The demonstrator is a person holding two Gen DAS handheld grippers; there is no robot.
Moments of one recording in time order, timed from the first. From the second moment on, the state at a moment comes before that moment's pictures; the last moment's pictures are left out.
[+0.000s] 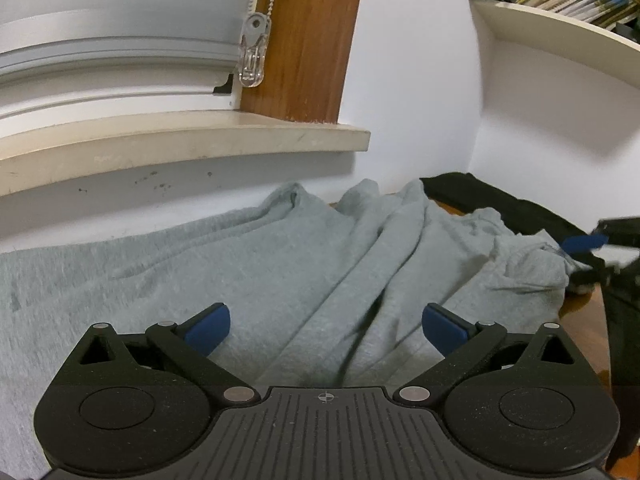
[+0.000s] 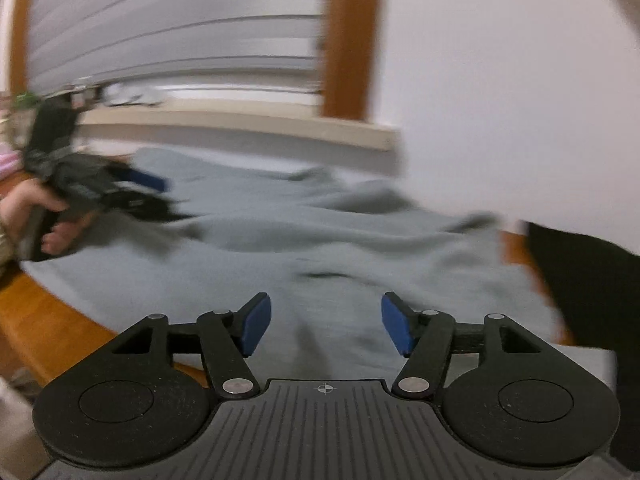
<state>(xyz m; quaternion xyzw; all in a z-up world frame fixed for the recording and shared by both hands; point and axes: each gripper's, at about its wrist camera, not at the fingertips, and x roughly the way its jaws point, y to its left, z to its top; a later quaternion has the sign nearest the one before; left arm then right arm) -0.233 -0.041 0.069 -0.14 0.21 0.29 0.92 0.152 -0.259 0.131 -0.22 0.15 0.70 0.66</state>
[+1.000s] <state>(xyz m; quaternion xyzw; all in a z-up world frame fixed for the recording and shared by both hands) -0.232 -0.037 0.068 -0.16 0.22 0.29 0.92 0.255 -0.265 0.113 -0.33 0.20 0.60 0.70</state>
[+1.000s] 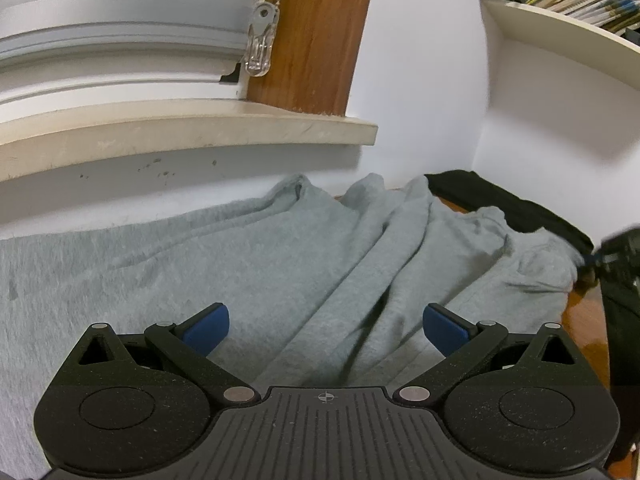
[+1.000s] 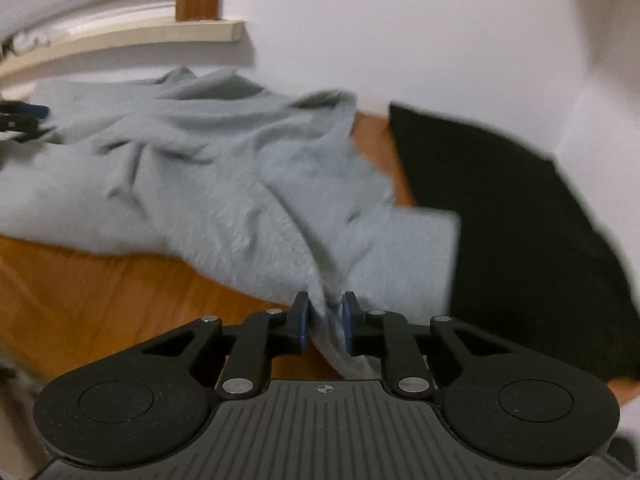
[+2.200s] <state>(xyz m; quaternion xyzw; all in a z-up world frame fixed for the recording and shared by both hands) -0.232 -0.035 0.067 -0.17 0.22 0.29 0.92 0.277 -0.160 0.086 -0.31 0.27 0.62 0.67</state>
